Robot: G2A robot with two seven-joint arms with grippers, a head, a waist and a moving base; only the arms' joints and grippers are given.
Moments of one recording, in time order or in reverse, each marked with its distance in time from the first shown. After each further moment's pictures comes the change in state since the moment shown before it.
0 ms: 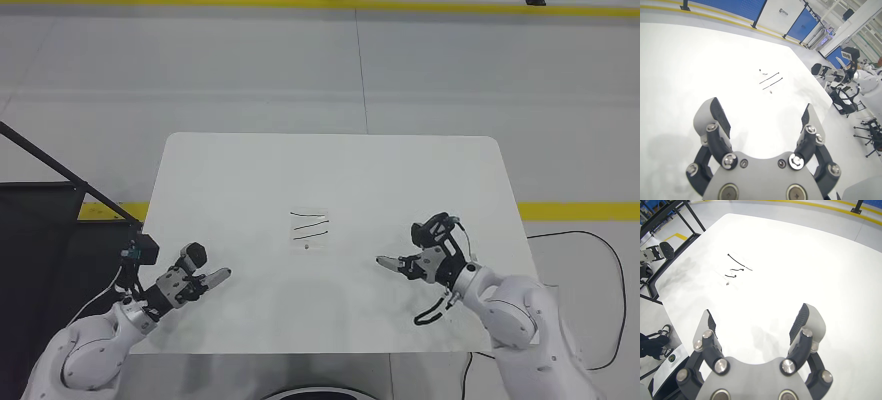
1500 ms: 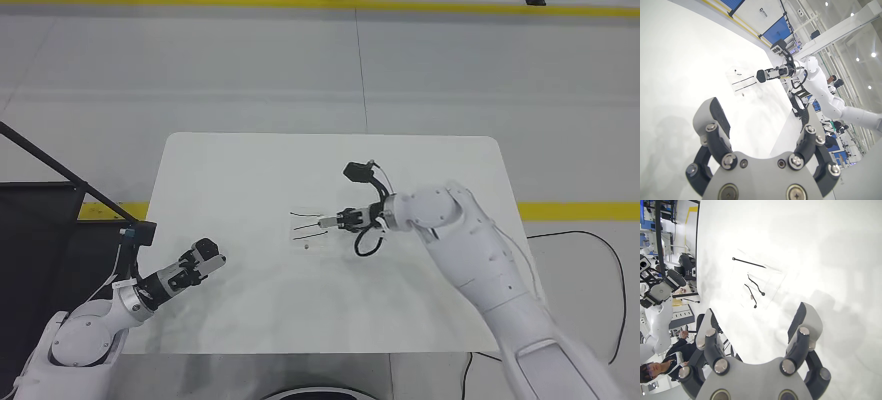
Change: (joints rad) left arm -0.111 0.043 0.021 0.086 -0.519 0.054 -0.343; right arm 0.799 -0.174 -0.587 0.777 0.612 0.380 0.434
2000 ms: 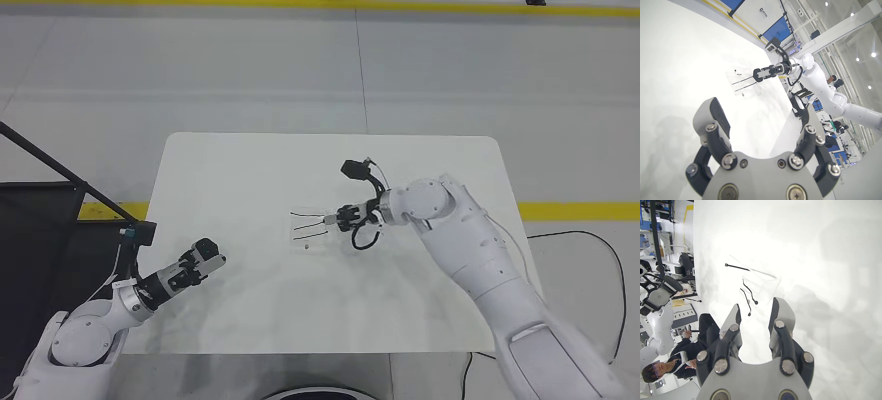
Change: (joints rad) left arm 0.000 0.000 0.000 0.000 0.000 0.000 0.000; right arm 0.080 -0.047 -0.060 0.159 0.050 -0.045 -0.002
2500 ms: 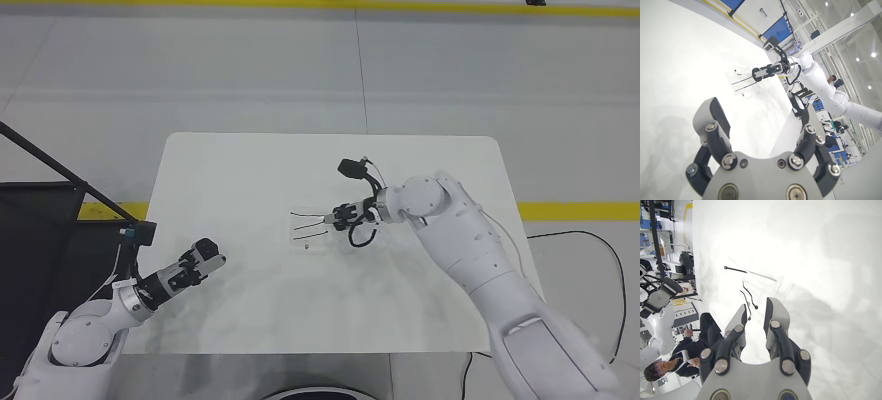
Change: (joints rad) left arm 0.000 0.000 0.000 0.000 0.000 0.000 0.000; right arm 0.039 -0.032 -0.030 0.080 0.020 -0.023 0.000
